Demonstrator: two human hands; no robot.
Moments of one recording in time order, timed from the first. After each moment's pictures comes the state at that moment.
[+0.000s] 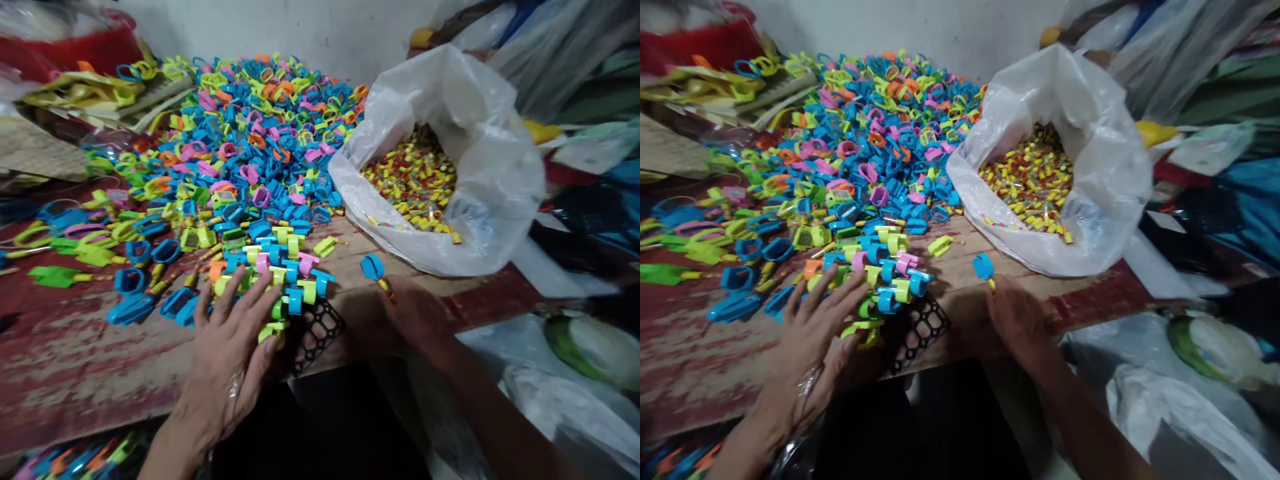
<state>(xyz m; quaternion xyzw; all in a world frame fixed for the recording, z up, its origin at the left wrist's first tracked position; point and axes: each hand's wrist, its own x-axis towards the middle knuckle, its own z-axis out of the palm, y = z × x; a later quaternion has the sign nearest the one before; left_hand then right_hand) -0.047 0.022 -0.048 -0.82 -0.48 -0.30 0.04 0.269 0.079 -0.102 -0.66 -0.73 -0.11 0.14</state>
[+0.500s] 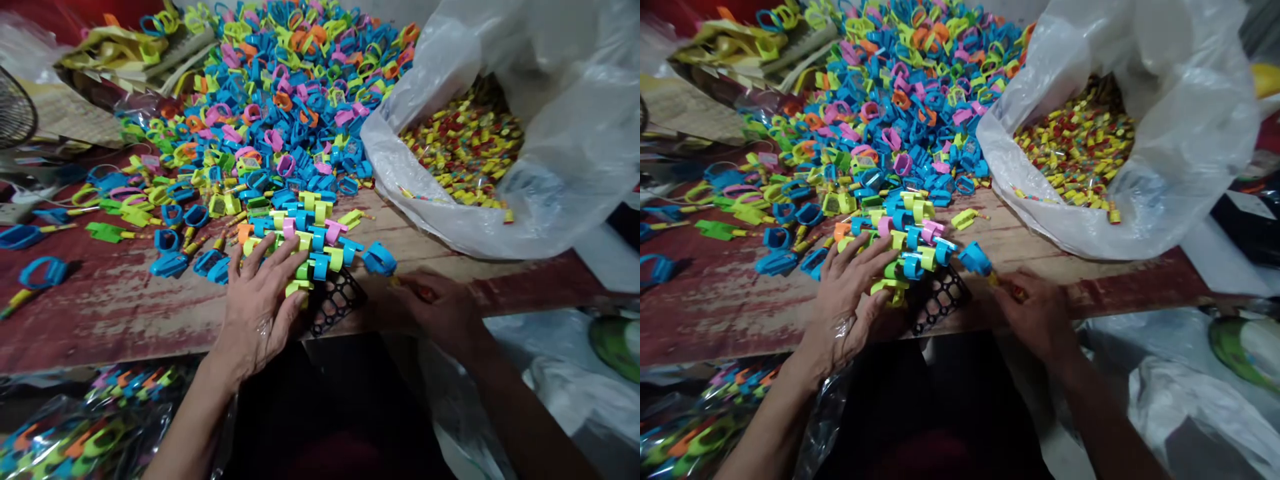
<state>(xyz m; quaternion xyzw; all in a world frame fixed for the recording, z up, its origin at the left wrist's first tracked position) -0.044 0.022 -0.052 -0.81 -0.51 -0.30 0.00 0.242 0.047 -0.081 -0.61 -0.72 0.13 0.31</state>
